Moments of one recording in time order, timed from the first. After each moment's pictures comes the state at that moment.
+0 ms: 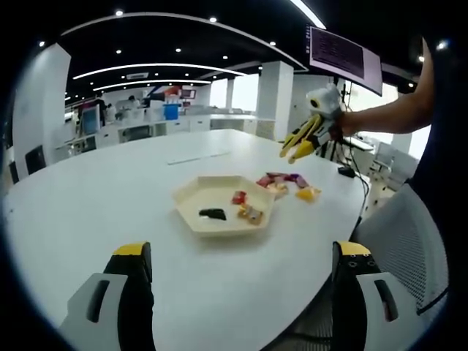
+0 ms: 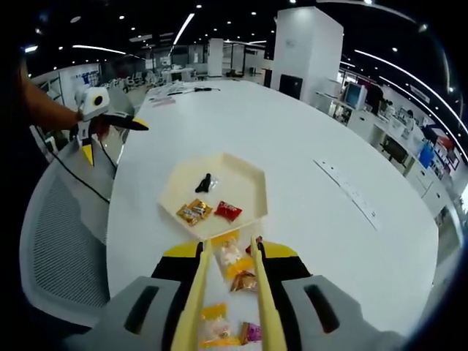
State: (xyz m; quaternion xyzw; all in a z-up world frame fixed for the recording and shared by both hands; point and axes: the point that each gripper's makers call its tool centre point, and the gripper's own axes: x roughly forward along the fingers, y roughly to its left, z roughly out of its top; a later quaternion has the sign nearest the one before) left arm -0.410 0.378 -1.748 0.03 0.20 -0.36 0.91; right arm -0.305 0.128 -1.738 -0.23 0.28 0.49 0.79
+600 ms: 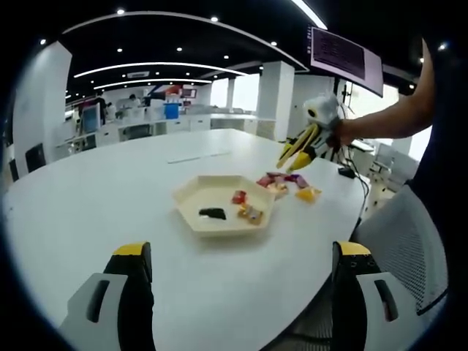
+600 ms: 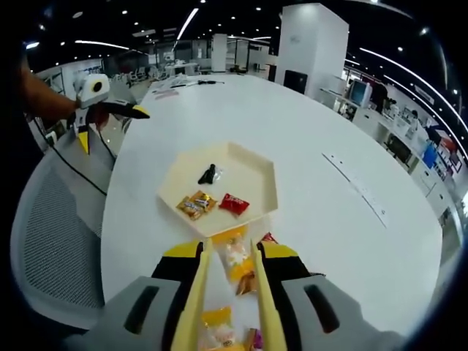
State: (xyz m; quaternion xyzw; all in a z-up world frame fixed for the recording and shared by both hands) left arm -0.410 0.379 -1.748 0.03 0.20 -0.36 0.91; right arm -0.304 0.138 -1.765 -0.24 0.28 0.50 0.79
